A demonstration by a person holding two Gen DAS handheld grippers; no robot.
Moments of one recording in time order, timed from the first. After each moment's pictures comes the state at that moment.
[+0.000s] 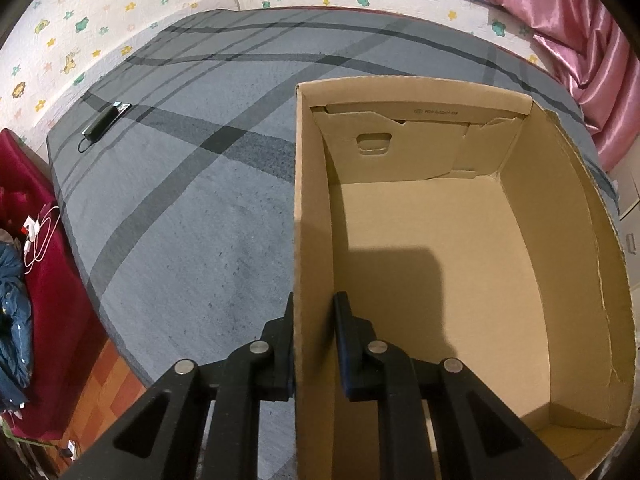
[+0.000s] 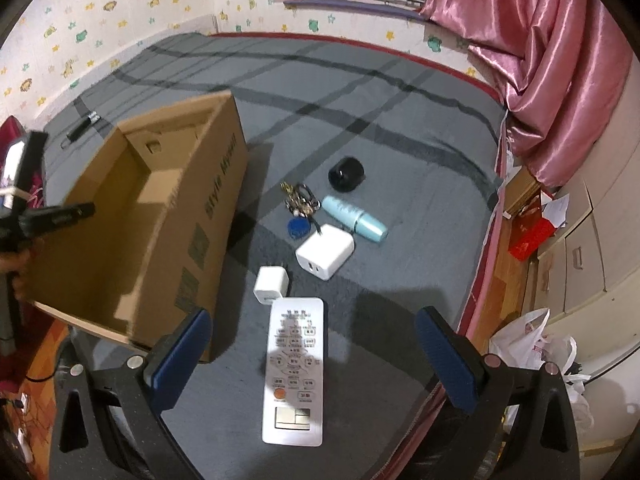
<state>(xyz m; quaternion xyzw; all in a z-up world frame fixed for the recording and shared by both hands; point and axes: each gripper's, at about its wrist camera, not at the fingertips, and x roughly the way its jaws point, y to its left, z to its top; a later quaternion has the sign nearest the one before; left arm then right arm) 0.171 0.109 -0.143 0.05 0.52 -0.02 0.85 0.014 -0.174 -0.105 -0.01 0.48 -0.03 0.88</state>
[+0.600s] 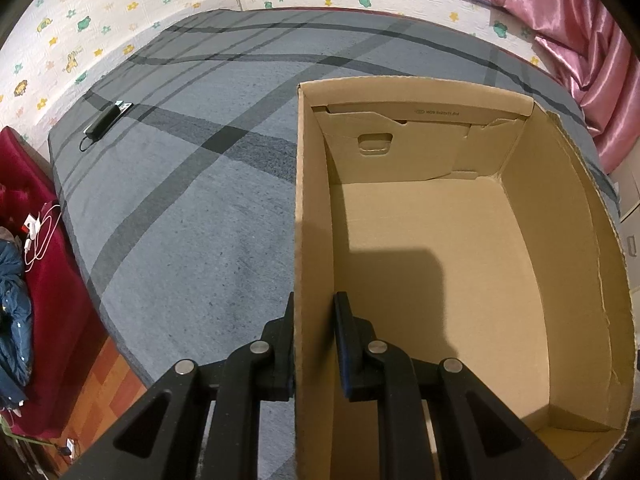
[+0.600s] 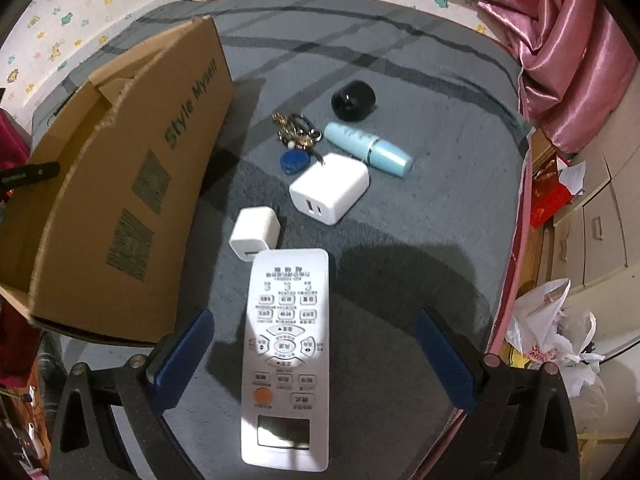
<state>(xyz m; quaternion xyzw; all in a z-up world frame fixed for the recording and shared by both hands) 0.170 0.108 -0.144 0.05 0.52 -0.02 0.85 0.029 -0.181 -0.176 0.01 0.54 -0.03 0.84</state>
